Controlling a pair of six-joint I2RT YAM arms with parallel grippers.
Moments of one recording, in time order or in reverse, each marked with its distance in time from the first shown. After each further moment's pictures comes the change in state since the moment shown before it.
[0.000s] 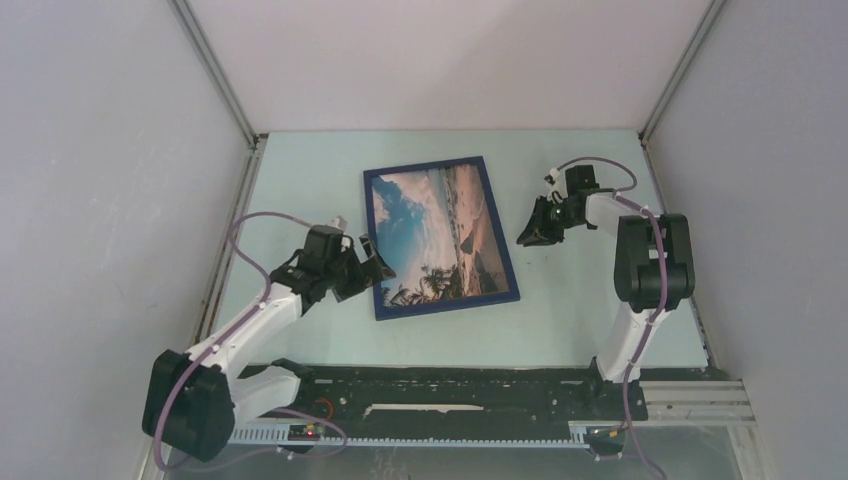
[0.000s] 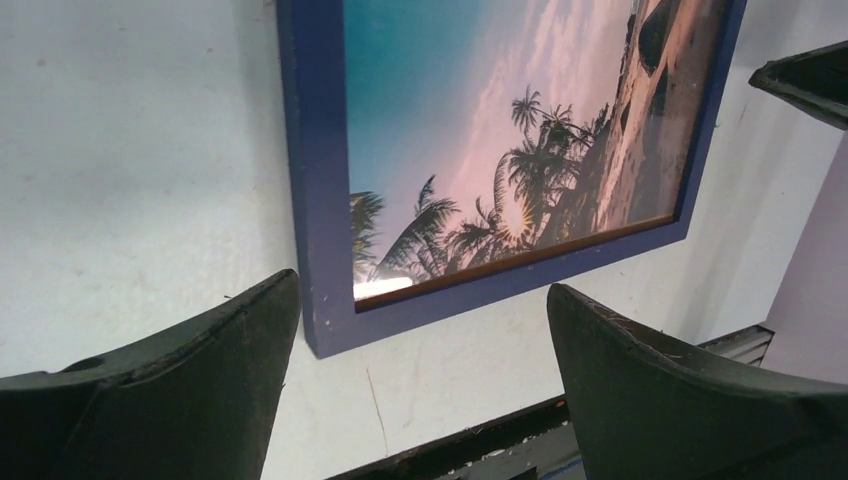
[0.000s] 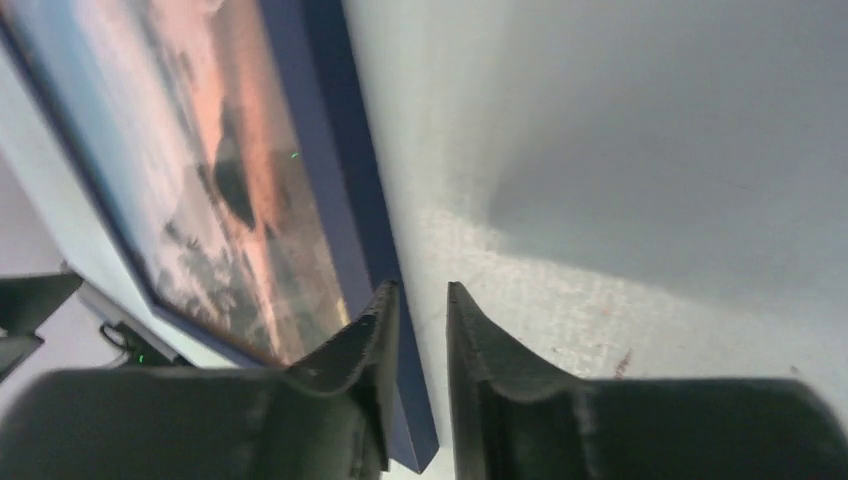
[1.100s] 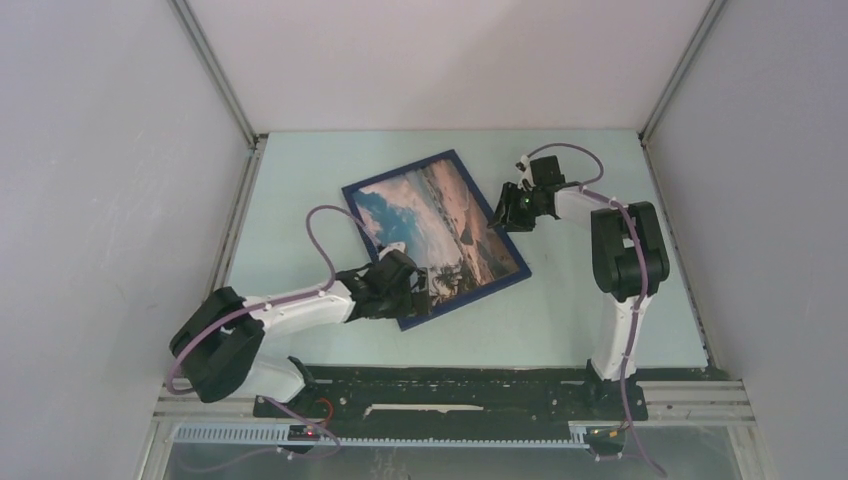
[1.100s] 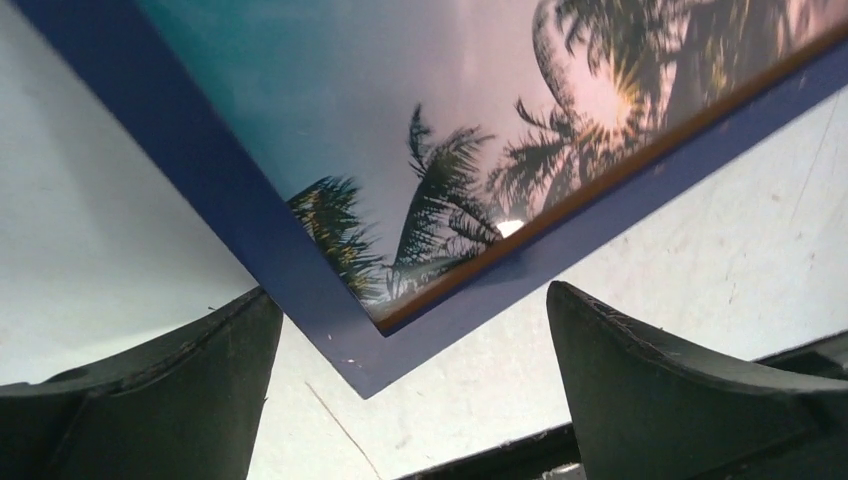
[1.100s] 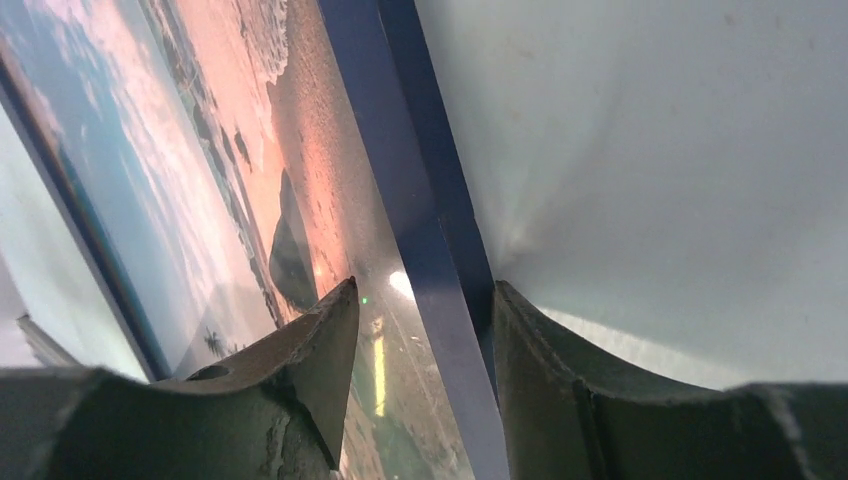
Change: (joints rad) left arm -0.438 0.309 0.037 0.115 -0.264 -0.064; right arm 0.161 0.110 0.106 0.161 0.141 0.124
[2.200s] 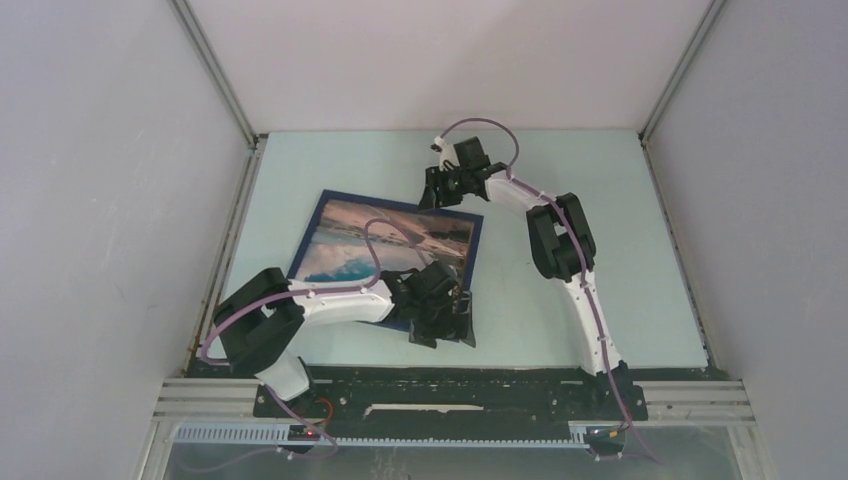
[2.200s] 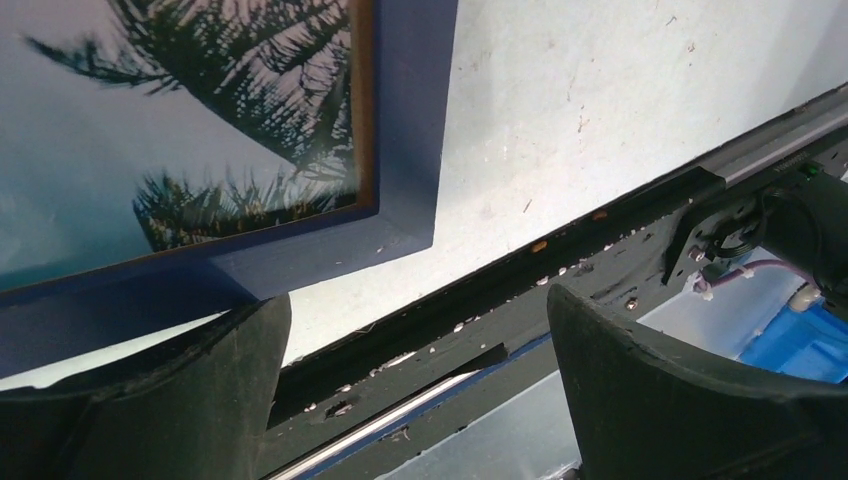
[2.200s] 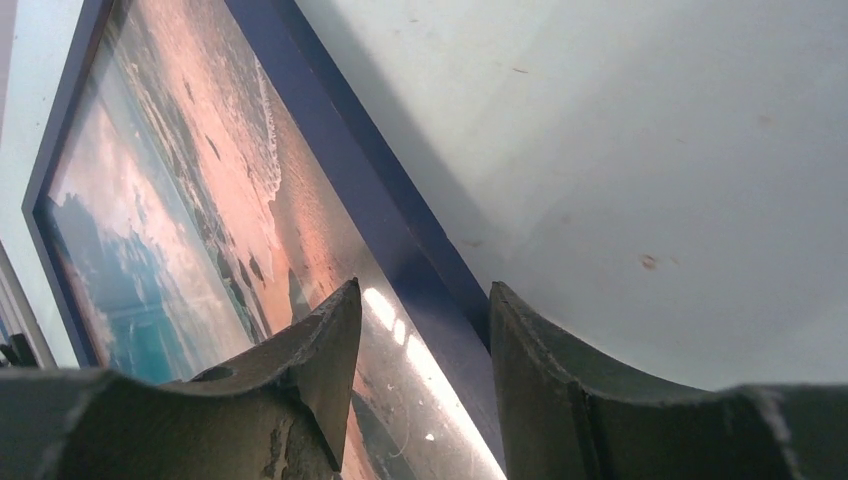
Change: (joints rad) left arm -0.217 0.225 0.209 -0.071 0.289 -0.153; right arm 0.262 0.436 0.652 -0.018 -0.109 -0.158
